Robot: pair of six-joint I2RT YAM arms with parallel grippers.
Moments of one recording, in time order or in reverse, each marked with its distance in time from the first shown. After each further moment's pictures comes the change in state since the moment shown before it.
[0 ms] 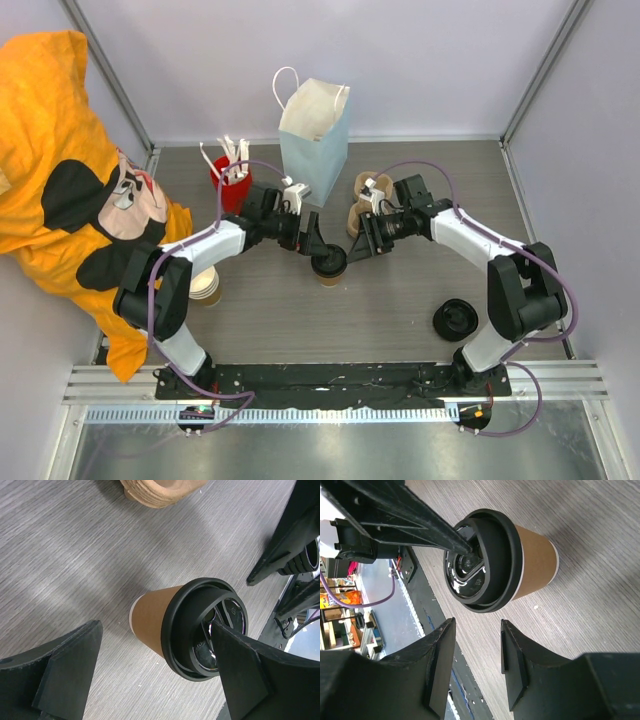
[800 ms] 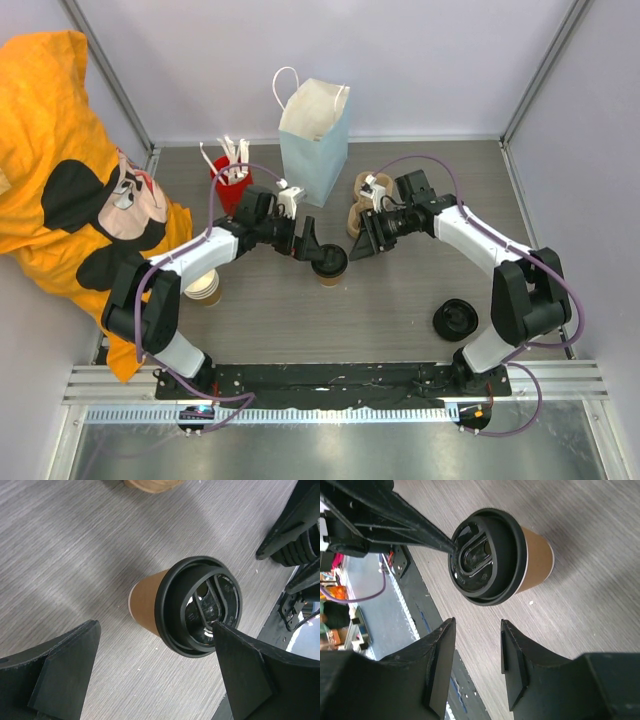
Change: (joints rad) left arm 0.003 -0.096 -0.063 -0.032 -0.027 0.028; right arm 0.008 -0.027 0.049 -0.099 0.037 -0.084
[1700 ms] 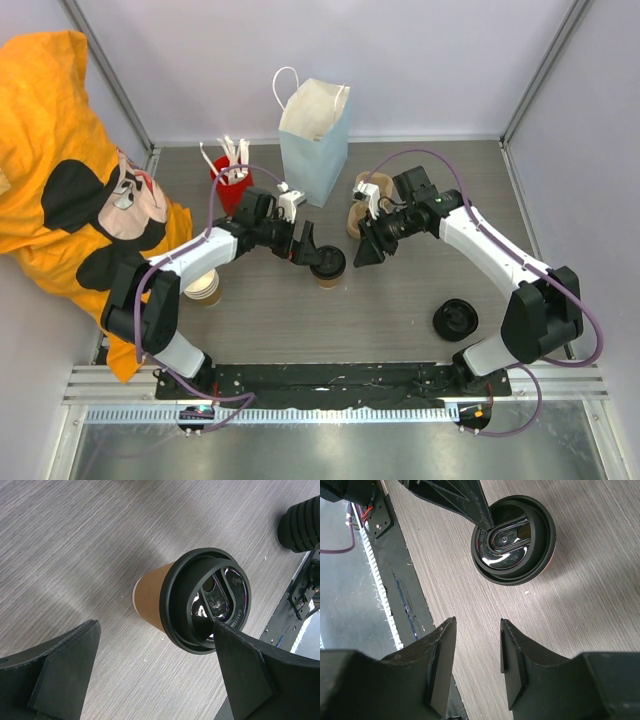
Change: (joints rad) left arm 0.004 -0.005 -0.001 -0.050 0.006 0.069; right arm 0.058 -0.100 0.077 -0.199 0.057 -0.301
